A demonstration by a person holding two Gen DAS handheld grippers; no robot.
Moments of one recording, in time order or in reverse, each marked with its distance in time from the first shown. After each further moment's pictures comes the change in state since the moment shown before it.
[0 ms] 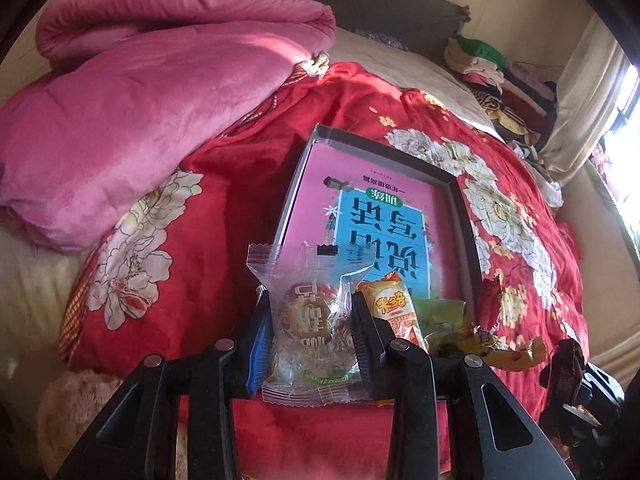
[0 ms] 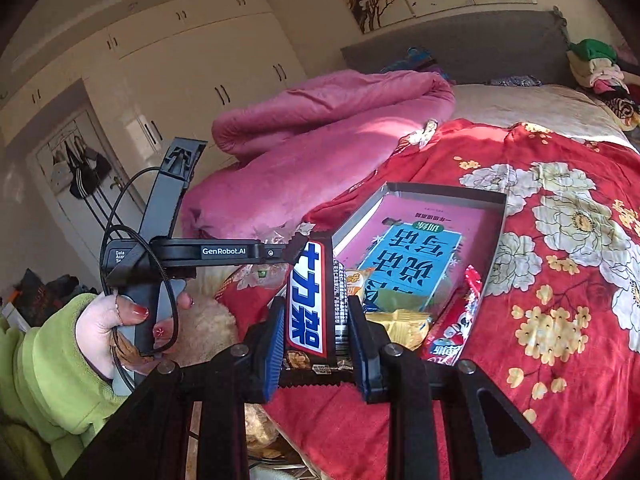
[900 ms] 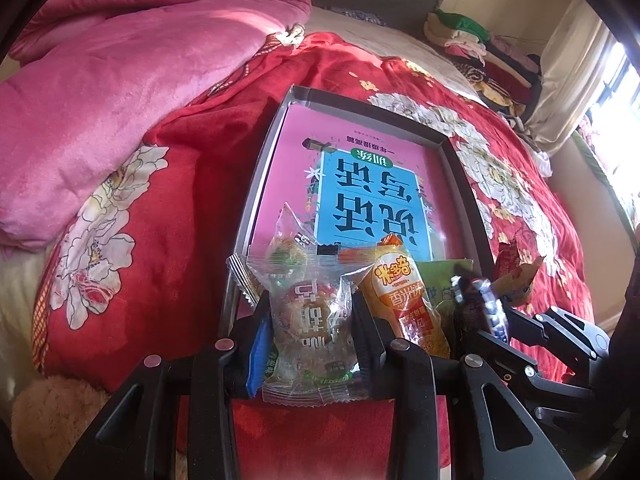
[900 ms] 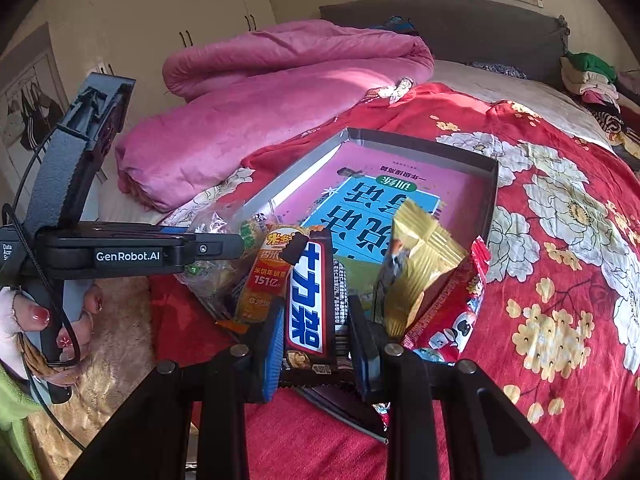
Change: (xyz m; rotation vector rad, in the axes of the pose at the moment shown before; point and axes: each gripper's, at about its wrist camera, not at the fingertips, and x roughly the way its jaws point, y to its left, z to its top) left arm 0.031 -0.006 -0.013 0.070 0.063 -0.047; right arm 0.079 -0.025 -0.009 -0.066 0.146 -0.220
